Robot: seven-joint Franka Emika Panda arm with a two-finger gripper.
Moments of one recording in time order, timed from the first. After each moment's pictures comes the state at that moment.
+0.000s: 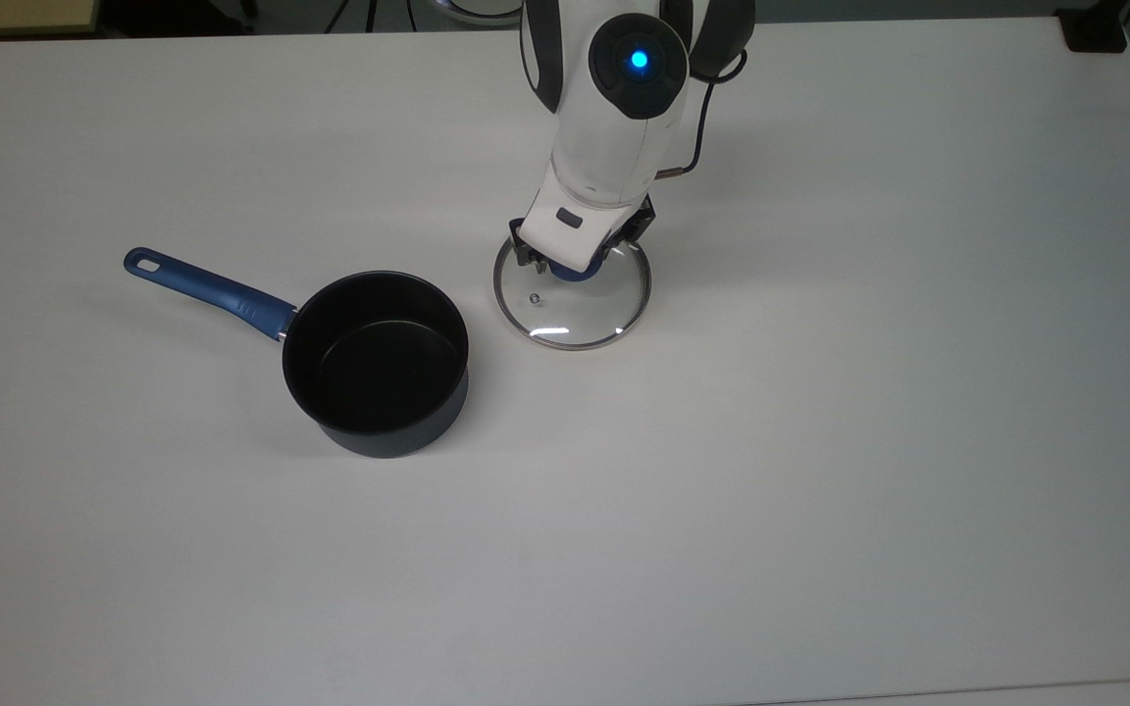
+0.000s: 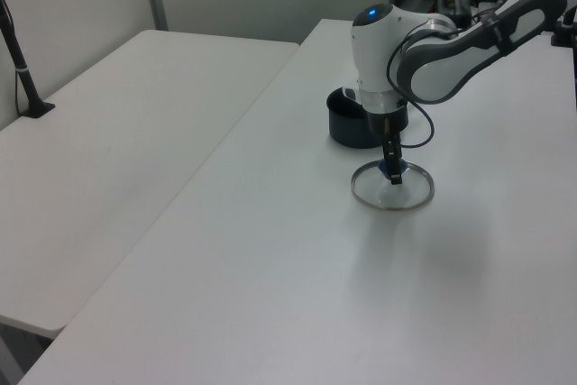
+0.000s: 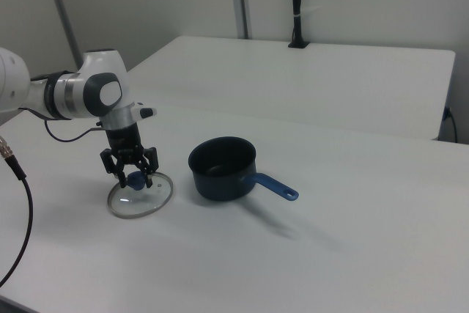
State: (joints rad) arm 0.39 0.34 -0.15 -1.85 -0.04 2.03 -0.06
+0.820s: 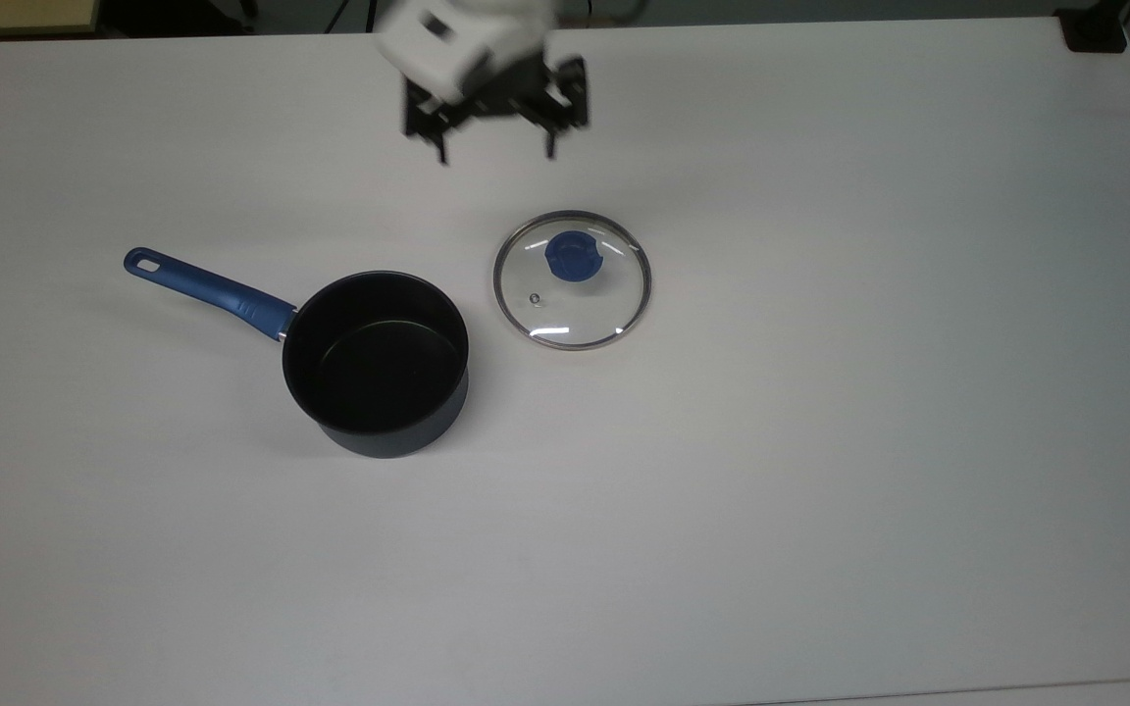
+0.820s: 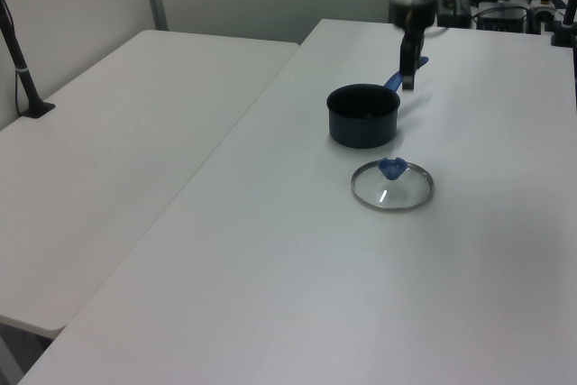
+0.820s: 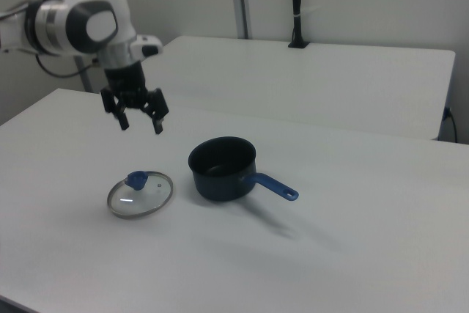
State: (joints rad) arm 0.25 0.06 -0.16 -1.78 -0.04 1.82 -0.01
